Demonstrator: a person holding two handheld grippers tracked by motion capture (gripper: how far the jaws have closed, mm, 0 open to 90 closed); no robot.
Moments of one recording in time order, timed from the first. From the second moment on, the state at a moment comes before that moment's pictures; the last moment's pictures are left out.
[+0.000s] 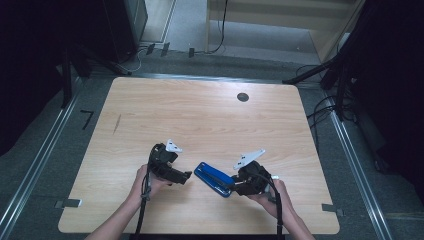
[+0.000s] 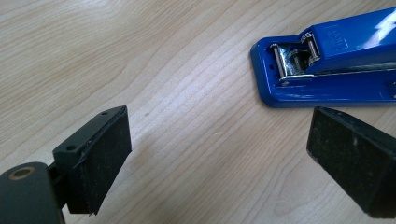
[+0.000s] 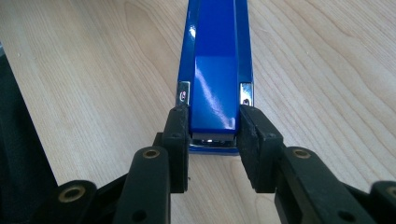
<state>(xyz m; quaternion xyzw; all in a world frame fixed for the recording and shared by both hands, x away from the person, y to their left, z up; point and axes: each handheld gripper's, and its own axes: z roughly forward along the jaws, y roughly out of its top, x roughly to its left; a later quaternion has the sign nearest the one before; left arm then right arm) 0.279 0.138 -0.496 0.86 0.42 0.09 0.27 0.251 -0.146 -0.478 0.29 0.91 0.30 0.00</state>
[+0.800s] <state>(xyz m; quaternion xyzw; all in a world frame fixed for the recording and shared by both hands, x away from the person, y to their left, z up) 0.279 0.141 -0.494 0.86 0.42 0.09 0.27 0.253 -0.122 -0.483 0.28 0.92 0.26 0.04</state>
